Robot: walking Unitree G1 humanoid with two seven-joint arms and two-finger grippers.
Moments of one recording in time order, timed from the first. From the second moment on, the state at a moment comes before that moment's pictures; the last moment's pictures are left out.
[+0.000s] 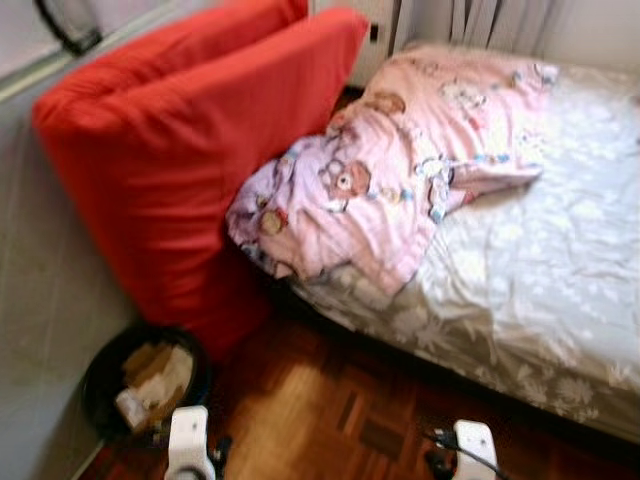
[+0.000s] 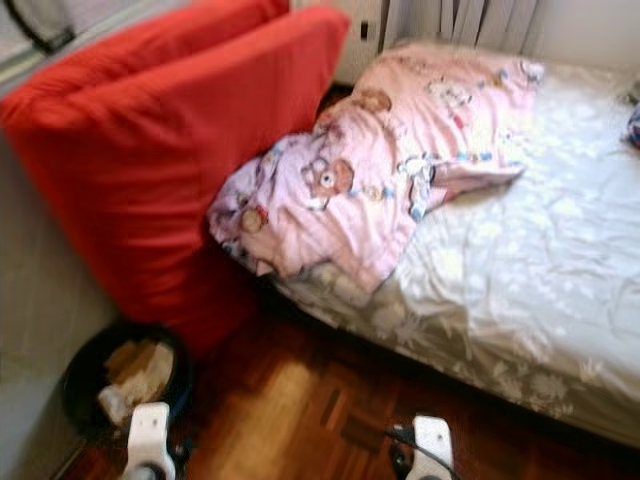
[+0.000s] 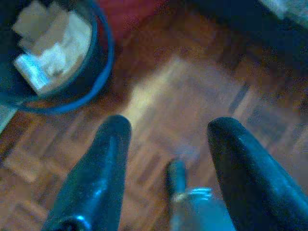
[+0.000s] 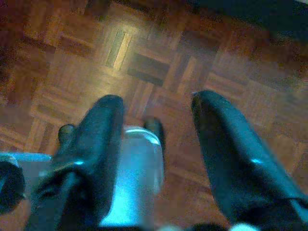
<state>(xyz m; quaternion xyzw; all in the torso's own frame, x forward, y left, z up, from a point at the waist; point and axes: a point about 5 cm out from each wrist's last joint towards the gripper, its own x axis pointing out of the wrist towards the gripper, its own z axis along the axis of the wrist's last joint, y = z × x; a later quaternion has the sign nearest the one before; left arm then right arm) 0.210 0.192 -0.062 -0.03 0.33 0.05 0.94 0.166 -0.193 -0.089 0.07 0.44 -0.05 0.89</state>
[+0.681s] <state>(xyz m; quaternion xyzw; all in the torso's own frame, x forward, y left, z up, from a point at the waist) 0.195 0.197 -0.070 -0.03 0.35 0.06 0.93 0.179 -0.193 -0.083 0.08 0.42 -0.05 0.90</state>
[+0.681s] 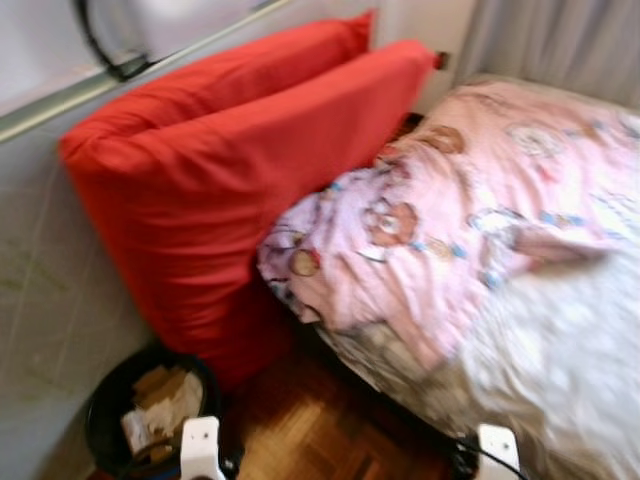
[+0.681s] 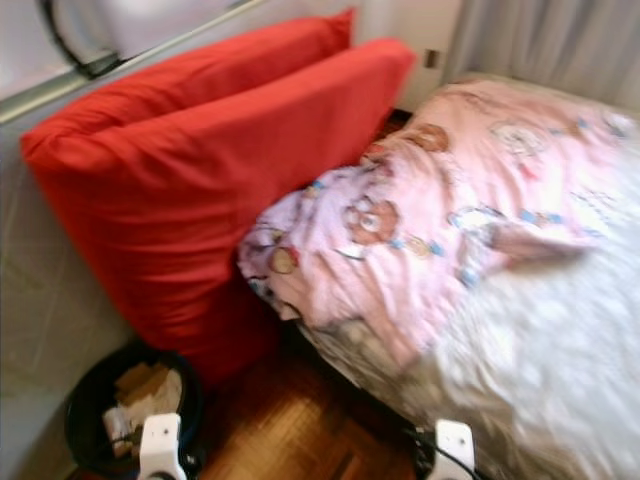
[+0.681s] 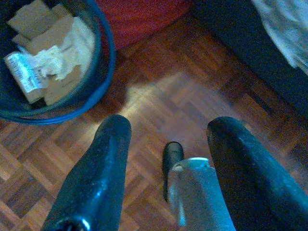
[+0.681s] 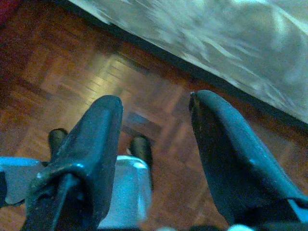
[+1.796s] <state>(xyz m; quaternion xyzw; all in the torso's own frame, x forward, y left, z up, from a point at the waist) 0.242 0.193 -0.032 -0.05 0.21 0.03 0.97 0.182 -0.186 -0.075 0.12 0.34 -0.04 0.93</state>
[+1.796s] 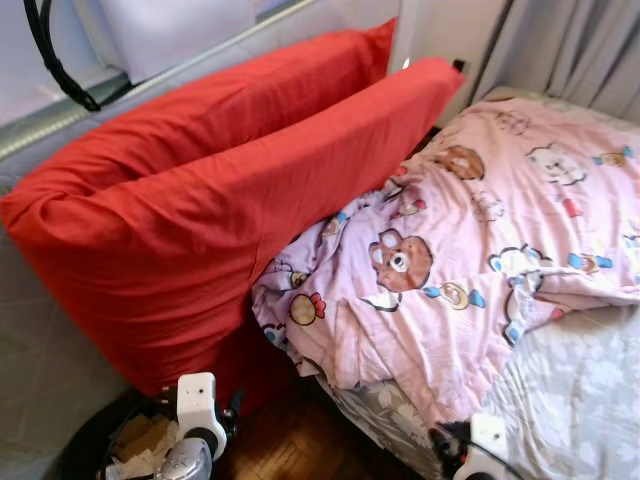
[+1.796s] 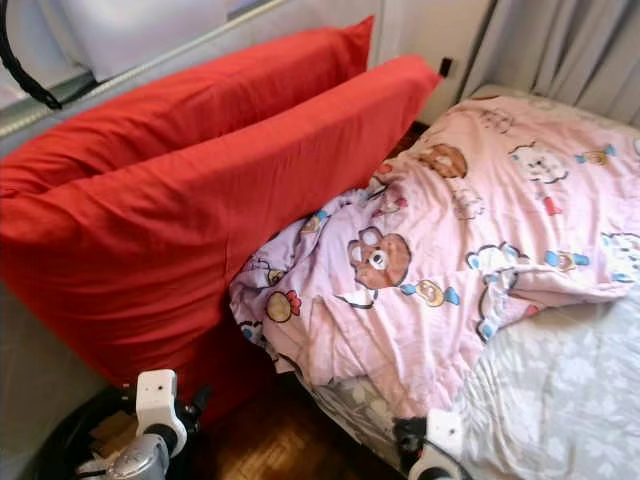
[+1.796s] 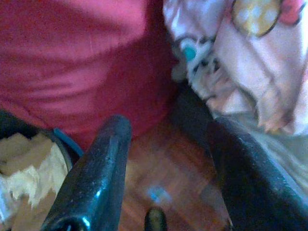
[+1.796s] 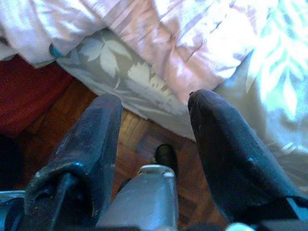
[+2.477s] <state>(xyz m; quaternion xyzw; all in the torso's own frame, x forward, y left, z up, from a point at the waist) 0.243 0.181 0.003 -0.05 0.07 0.01 1.00 0.259 -0.181 -0.005 0.09 0.10 -0.03 0.99</state>
